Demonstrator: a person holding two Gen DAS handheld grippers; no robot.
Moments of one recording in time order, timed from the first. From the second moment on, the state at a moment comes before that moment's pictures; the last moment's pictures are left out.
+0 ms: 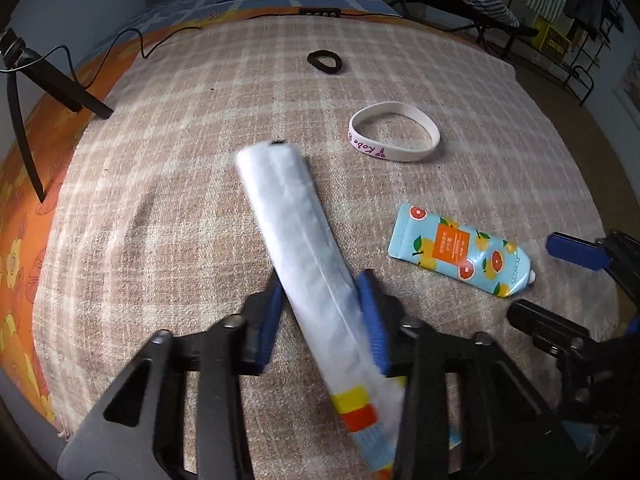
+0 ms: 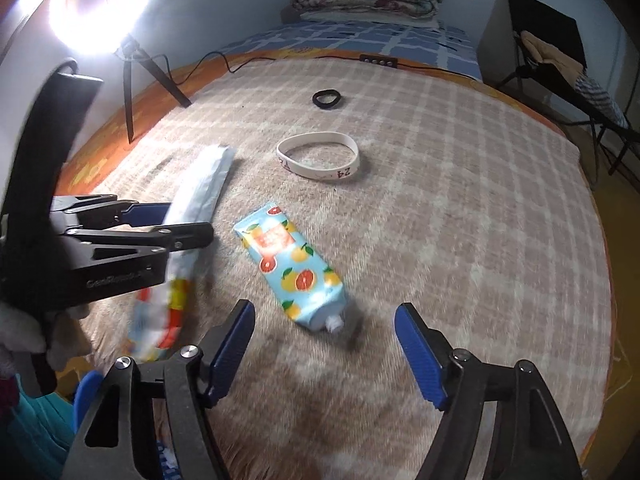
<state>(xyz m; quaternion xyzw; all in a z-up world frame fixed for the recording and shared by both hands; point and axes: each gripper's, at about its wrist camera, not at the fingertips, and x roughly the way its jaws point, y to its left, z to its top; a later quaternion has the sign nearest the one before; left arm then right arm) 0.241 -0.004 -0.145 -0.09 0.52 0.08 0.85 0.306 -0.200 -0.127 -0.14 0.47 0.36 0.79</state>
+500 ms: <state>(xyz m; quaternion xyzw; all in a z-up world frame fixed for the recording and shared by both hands) 0.227 0.013 -0.130 -0.12 0.51 0.07 0.85 0.308 -0.162 -0.142 -0.18 0.47 0.38 0.78</state>
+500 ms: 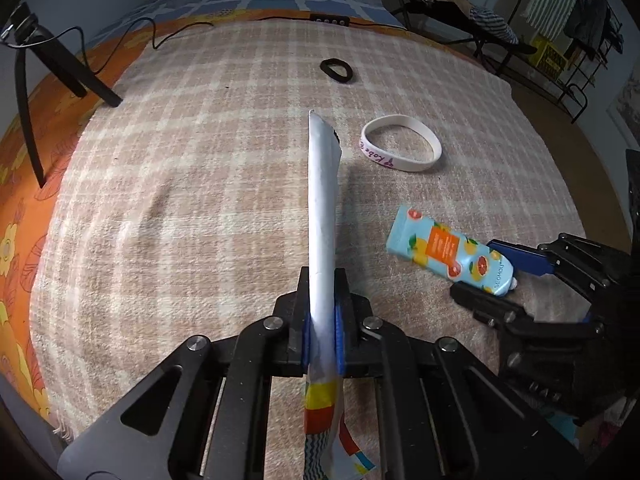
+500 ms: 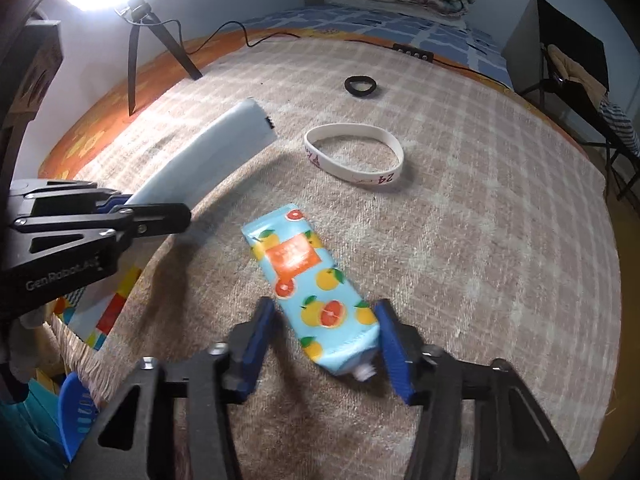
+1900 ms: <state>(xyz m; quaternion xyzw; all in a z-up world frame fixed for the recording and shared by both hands) 0.123 0.018 -0.082 -0.16 0.47 0.04 0.86 0.229 -0.174 -0.081 -0.17 0.42 0.40 0.80</state>
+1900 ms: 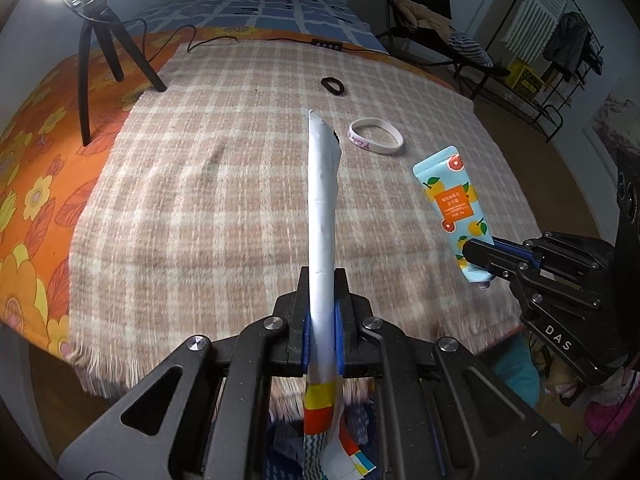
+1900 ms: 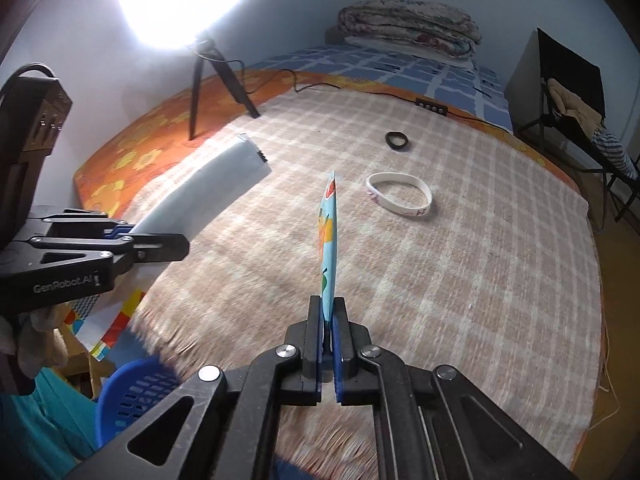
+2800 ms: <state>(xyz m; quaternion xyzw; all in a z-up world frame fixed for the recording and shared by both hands) -0.008 -0.022 -0.130 -0.17 0.53 0.00 0.83 0.094 -0.220 -0.112 -0.14 0.46 0.45 0.75</state>
